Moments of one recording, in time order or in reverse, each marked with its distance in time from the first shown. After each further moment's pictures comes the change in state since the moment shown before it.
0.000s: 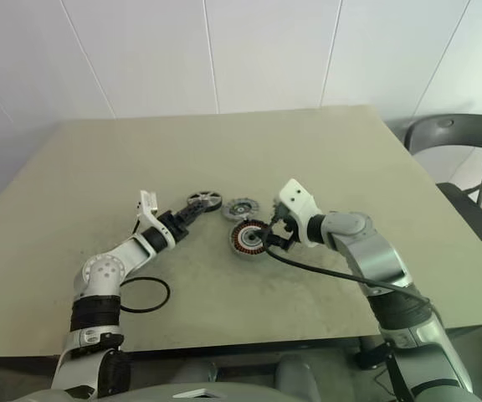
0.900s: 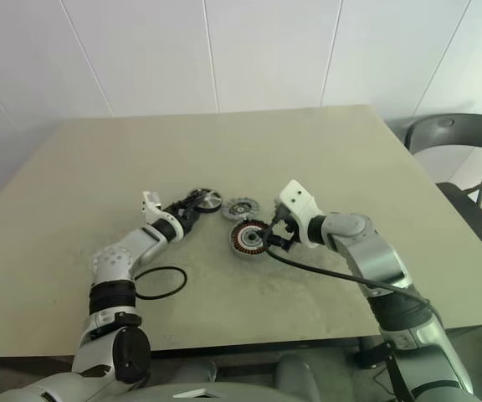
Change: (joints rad) left arm -0.145 -0.099 0.190 0.198 -0.142 -0.007 0.278; right arm 0.007 0.000 0.001 0.000 -0.013 0.001 -0.015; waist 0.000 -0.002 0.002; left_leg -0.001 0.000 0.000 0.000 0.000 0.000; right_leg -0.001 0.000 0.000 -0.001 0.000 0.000
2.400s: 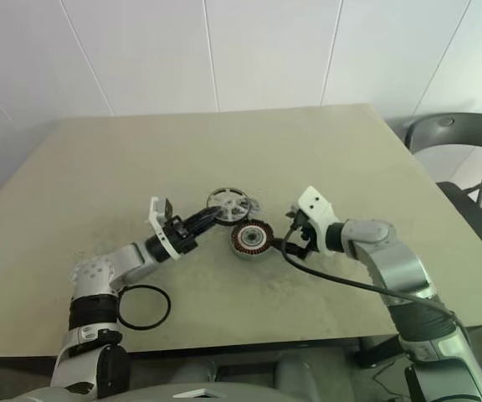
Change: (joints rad) left arm 0.128 0.114 -0.136 -0.094 -0.256 0.379 -0.379; right arm 0.077 -0.090 -0.074 -0.018 0.063 -0.029 0.108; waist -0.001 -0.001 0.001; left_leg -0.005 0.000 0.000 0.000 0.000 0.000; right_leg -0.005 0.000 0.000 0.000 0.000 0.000
